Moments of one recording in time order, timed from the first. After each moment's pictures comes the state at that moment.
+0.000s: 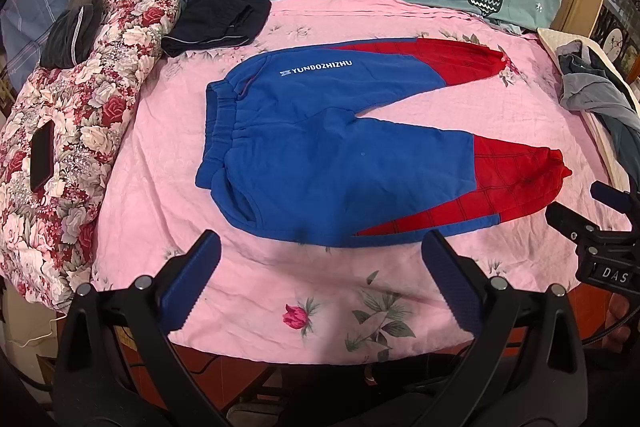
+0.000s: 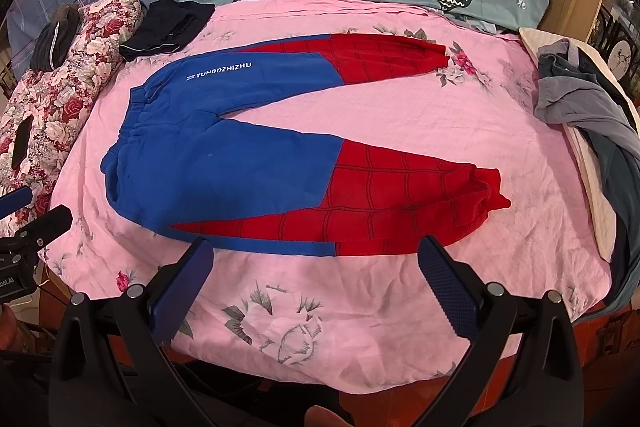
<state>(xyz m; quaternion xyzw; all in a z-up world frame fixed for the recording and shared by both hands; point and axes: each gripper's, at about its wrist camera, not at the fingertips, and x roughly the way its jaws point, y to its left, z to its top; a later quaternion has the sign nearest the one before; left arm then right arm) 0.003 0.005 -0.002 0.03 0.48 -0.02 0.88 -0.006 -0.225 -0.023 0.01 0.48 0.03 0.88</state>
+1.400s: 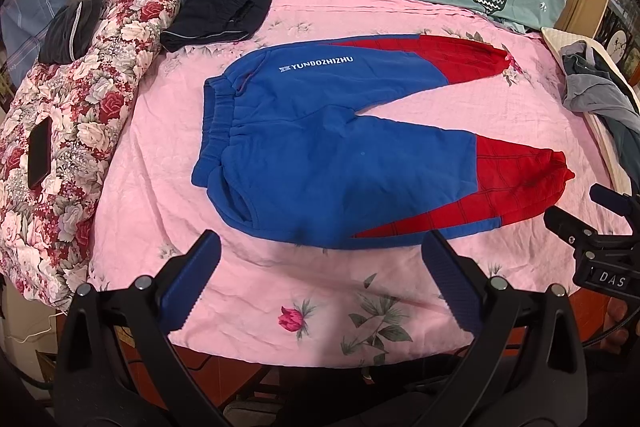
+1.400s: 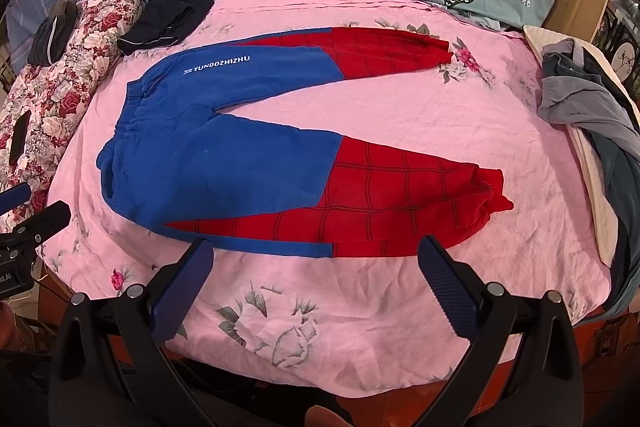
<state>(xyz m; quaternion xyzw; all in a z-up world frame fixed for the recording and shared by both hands) 0.005 0.006 -0.011 0.03 0.49 -0.02 0.87 0.003 -0.227 -0.028 0.00 0.50 0.03 0.87</state>
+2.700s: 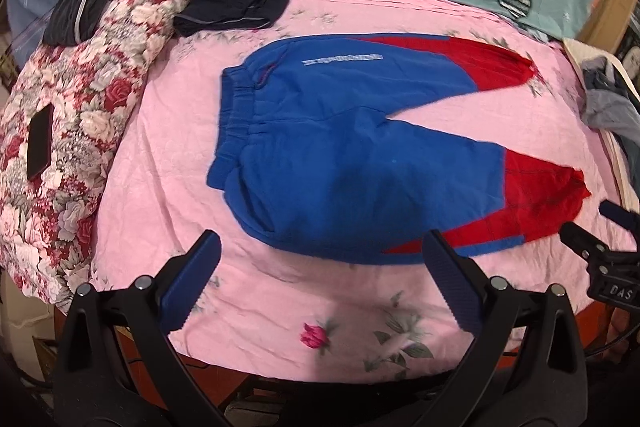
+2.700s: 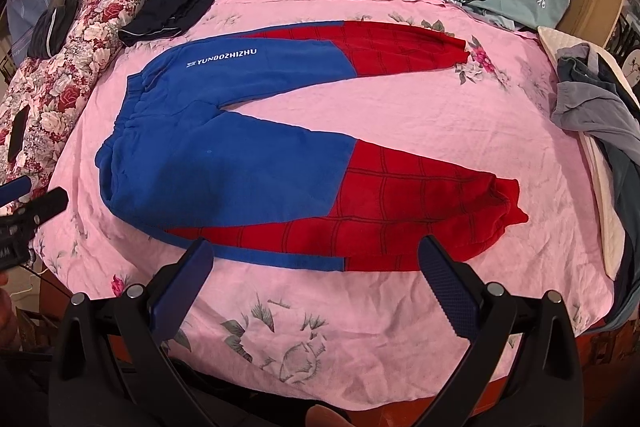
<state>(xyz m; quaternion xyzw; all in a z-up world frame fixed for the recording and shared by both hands) 0.036 0.047 -0.021 0.00 0.51 0.01 0.86 0.034 -0.216 -0.037 0.00 0.51 0.04 0.86</state>
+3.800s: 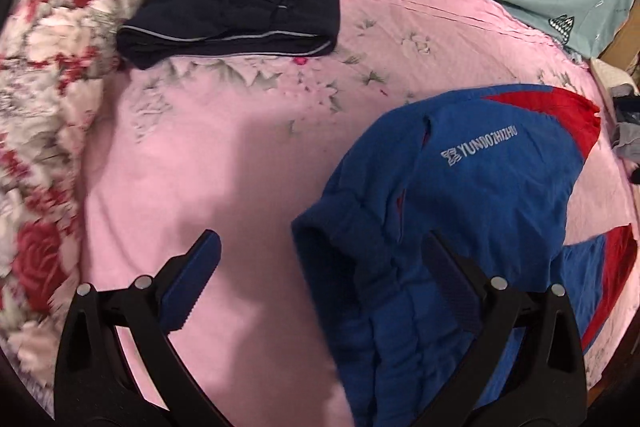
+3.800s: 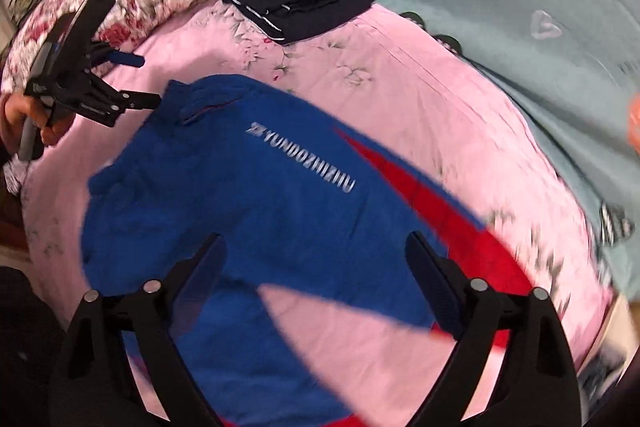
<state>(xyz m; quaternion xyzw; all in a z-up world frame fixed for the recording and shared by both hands) 0.311 0.200 -0.124 0.00 0.53 -0.10 0.84 0.303 -0.062 -0.037 -0.25 0.49 0.30 0.78</state>
